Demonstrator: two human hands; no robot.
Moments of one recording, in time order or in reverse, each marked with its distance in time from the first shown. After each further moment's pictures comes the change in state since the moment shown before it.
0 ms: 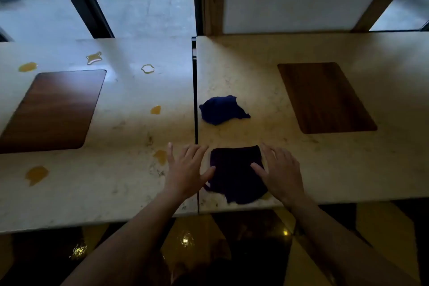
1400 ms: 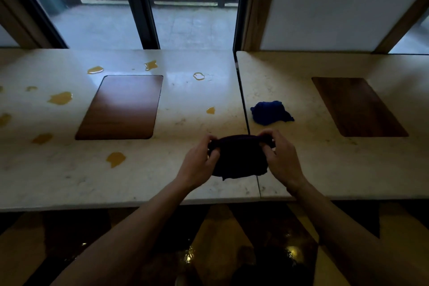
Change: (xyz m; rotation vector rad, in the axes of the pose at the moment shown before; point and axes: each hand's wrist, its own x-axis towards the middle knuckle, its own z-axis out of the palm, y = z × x) left_hand -0.093 -0.121 -0.106 -0.808 0.079 -0.083; right_hand -0.027 -0.209 -0.036 0.676 0.222 -0.154
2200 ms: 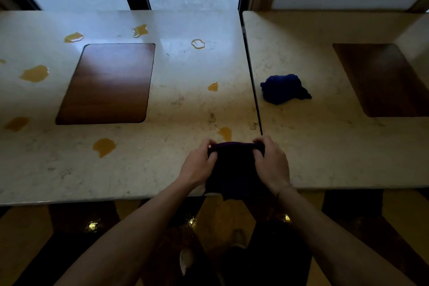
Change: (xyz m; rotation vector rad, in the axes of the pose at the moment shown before) left_hand 0.022 -0.088 0.041 0.056 -0.130 -0.285; right_hand -0.010 0.036 0.083 -0.171 -0.087 0.431
